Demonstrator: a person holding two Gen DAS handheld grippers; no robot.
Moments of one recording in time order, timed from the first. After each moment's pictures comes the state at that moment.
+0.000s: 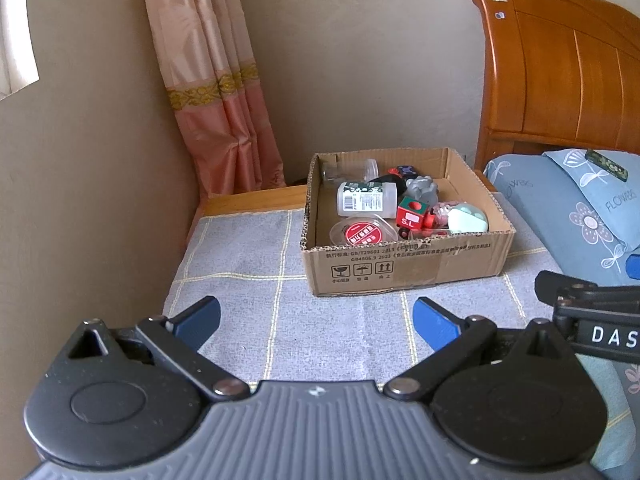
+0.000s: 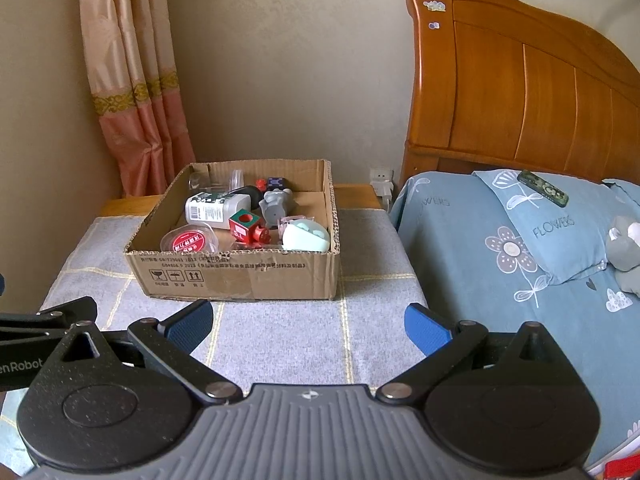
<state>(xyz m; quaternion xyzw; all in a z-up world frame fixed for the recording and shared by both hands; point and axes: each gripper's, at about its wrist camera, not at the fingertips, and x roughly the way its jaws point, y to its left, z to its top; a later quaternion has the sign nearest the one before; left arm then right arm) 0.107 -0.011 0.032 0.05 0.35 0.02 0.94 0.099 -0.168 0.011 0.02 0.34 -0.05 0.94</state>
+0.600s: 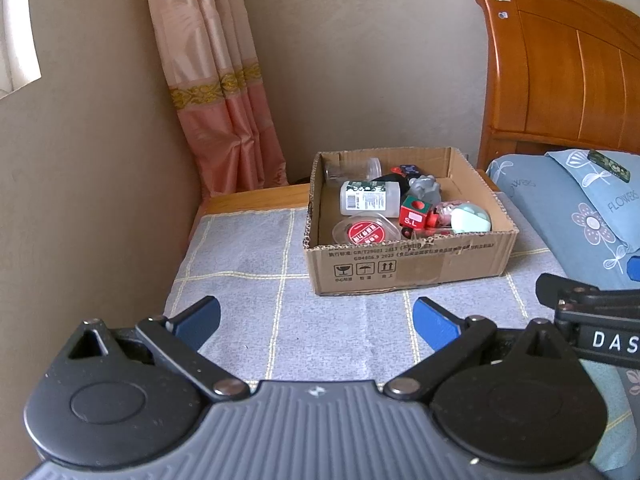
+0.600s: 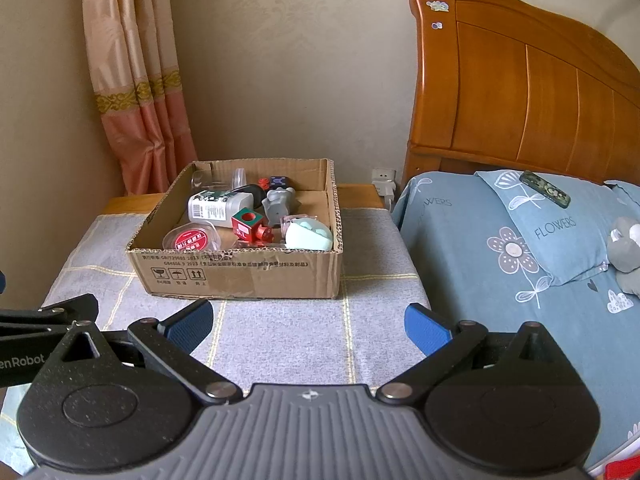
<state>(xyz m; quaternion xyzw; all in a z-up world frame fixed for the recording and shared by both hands) 0.108 -0.010 0.031 0.06 0.35 0.02 0.94 0.099 -0.166 0.010 0.02 0.34 -0.05 0.94</state>
